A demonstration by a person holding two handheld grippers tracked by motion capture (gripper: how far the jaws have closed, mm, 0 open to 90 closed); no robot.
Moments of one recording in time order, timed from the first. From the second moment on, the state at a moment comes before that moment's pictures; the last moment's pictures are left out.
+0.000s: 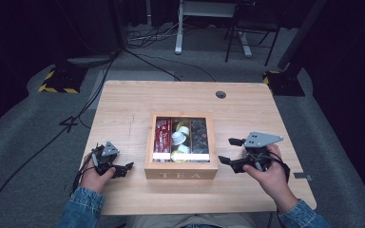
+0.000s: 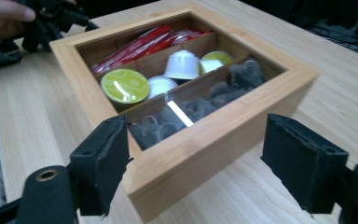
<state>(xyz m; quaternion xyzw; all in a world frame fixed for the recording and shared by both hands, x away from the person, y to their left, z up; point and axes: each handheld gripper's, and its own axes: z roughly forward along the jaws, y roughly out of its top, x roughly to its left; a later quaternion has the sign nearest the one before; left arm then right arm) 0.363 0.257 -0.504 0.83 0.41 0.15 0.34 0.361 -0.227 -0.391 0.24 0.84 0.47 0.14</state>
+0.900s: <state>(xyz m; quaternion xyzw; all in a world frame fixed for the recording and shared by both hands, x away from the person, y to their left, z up) 0.367 0.260 -0.504 0.83 0.41 0.16 0.34 0.392 -0.352 -0.399 0.38 0.81 0.40 0.20</state>
